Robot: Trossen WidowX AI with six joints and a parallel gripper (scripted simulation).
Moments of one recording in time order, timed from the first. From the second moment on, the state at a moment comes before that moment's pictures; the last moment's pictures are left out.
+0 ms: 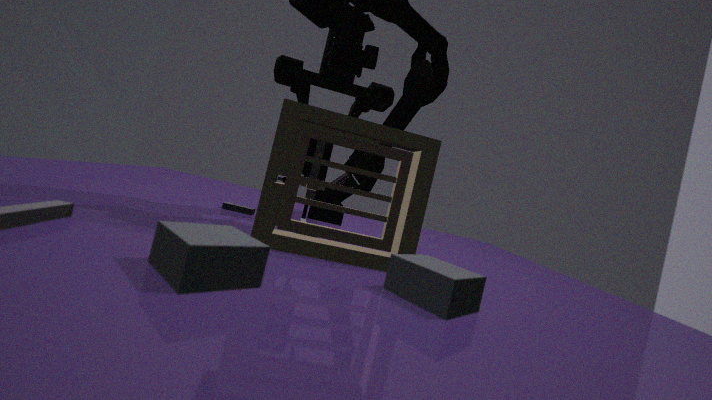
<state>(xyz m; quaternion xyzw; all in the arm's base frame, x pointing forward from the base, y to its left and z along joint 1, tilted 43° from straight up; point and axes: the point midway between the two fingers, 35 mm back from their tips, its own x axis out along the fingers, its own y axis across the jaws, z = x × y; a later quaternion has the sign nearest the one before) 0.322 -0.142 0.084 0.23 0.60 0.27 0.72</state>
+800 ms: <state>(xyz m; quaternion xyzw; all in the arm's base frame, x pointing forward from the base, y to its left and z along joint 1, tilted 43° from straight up) 0.325 -0.117 0.060 0.23 0.62 0.27 0.70</state>
